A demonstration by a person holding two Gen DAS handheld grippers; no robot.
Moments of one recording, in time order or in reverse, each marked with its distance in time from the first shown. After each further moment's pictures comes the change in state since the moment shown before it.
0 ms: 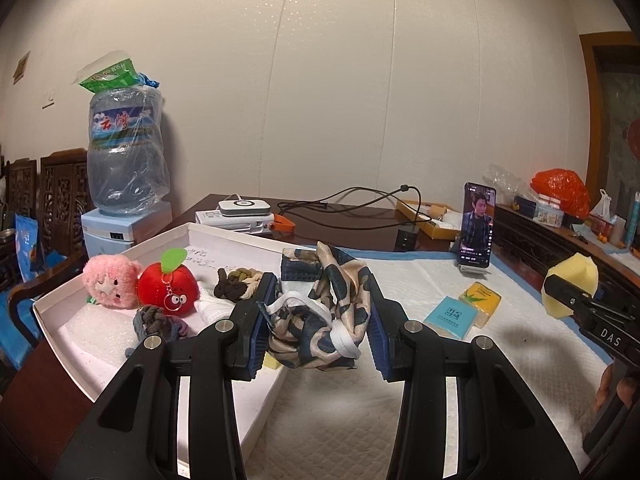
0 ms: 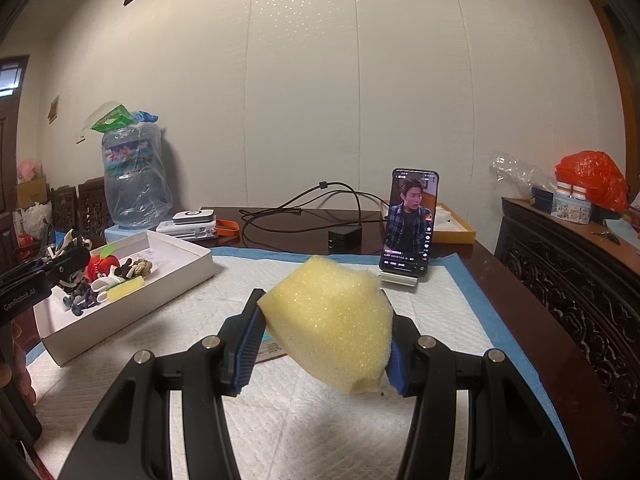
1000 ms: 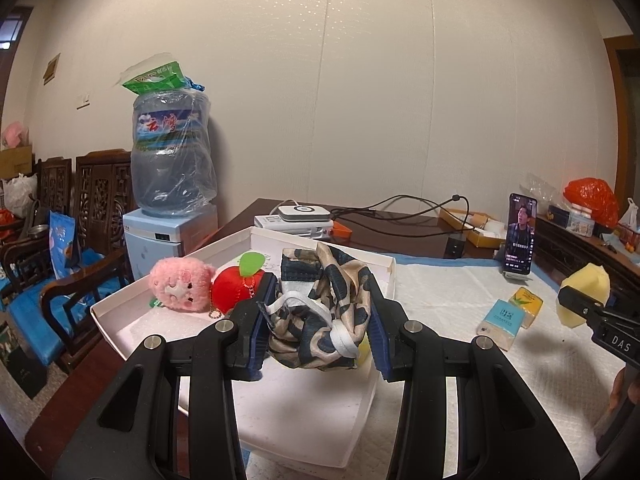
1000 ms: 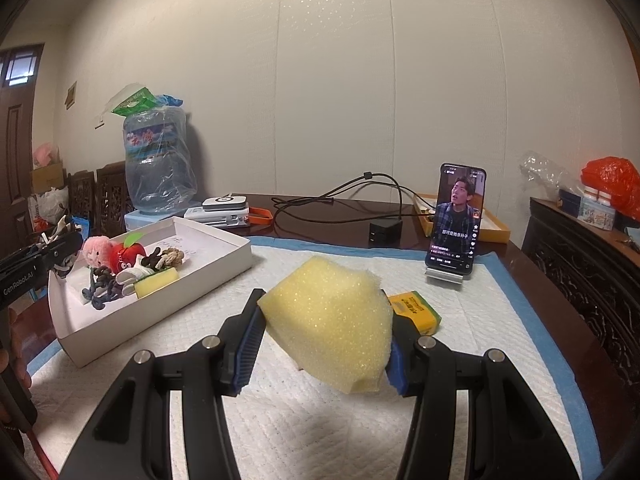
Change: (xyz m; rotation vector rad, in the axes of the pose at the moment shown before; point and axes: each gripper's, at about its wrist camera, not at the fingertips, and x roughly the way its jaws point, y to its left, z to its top) left arm -0.018 0.055 -0.001 -0.021 -0.023 0.125; right arm 0.015 0.043 0.002 -0.033 0.046 0.067
